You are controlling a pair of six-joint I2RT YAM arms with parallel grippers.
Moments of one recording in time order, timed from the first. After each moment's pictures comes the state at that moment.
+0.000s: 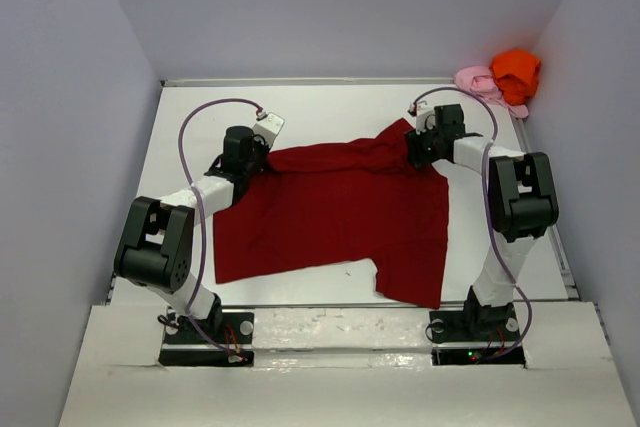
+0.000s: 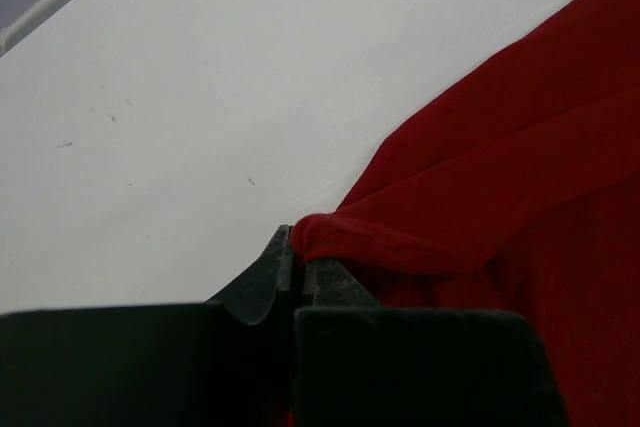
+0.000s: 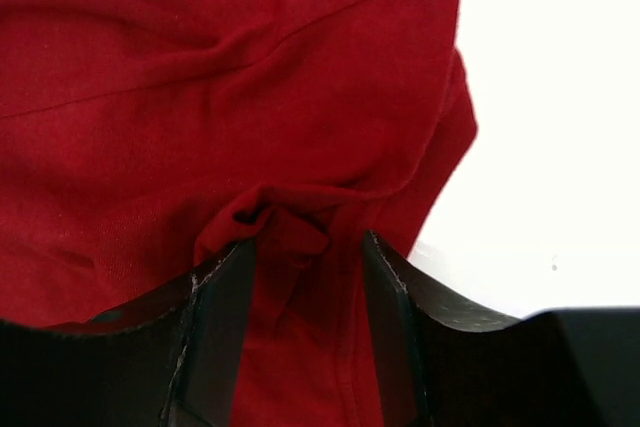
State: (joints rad) left arm -0.28 1.57 0.82 0.30 -0.08 0.37; right arm 0.11 1.92 1.23 -0.15 -0.23 -0.26
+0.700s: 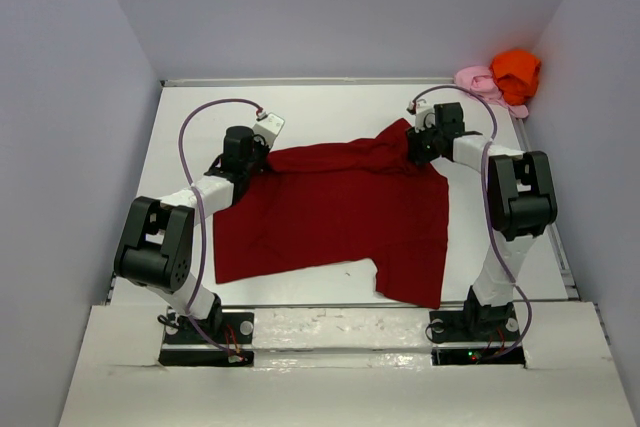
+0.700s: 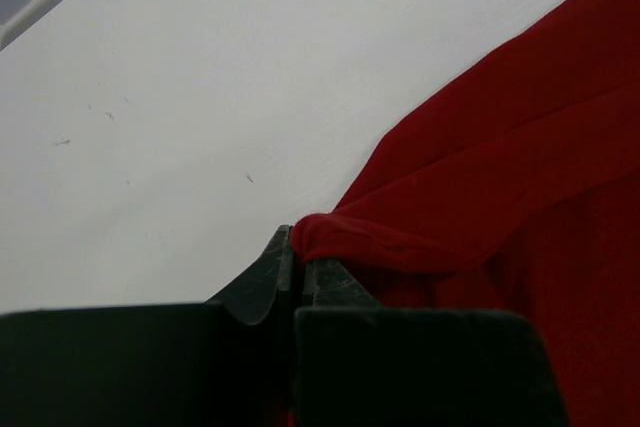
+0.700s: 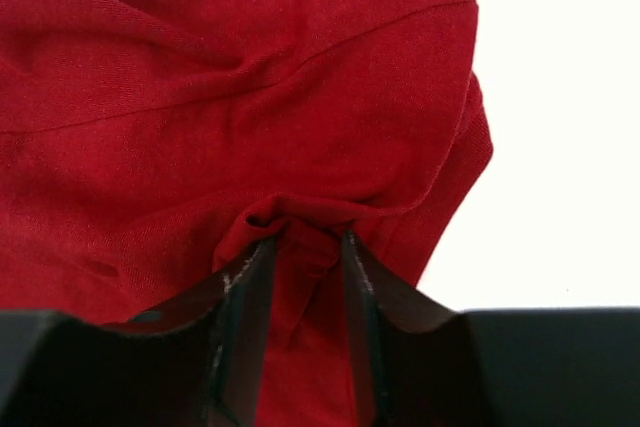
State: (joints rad) left arm -0.28 1.57 0.82 0.29 -0.08 0.37; right arm 0.11 1.94 1.26 -0.15 -0.28 -0.25
